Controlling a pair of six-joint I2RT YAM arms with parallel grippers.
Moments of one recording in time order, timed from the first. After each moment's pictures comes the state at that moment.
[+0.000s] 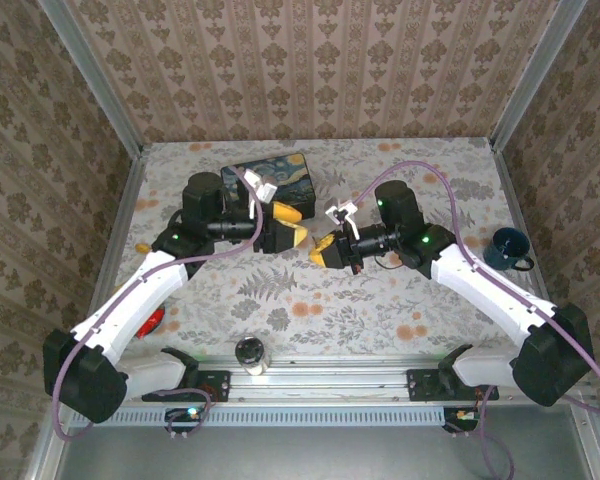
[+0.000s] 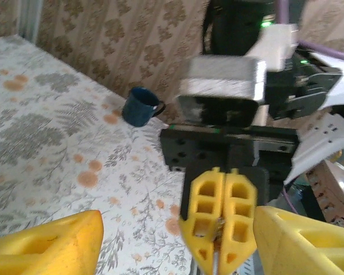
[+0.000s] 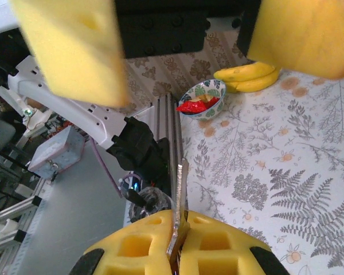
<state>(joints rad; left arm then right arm) -0.53 1.18 0.99 -0.07 1.02 -0.26 0.53 1.28 1.00 -0.22 -1.02 0.07</state>
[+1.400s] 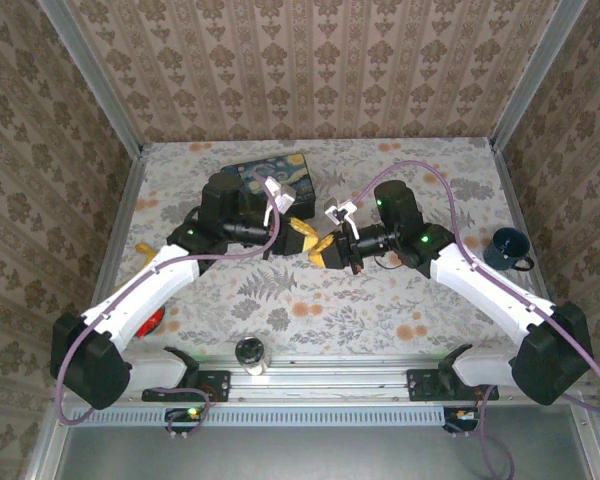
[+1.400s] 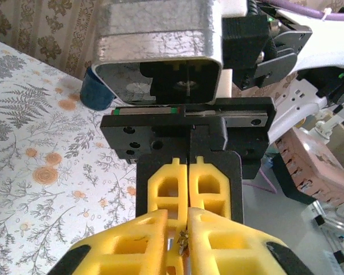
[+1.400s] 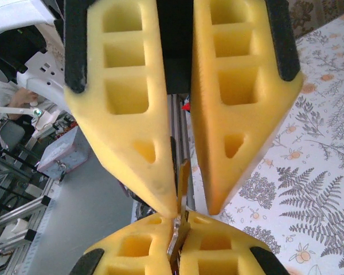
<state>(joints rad) -0.60 1.26 1.03 -0.12 1.10 -0.18 0.53 1.28 1.00 -0.22 -1.03 0.09</state>
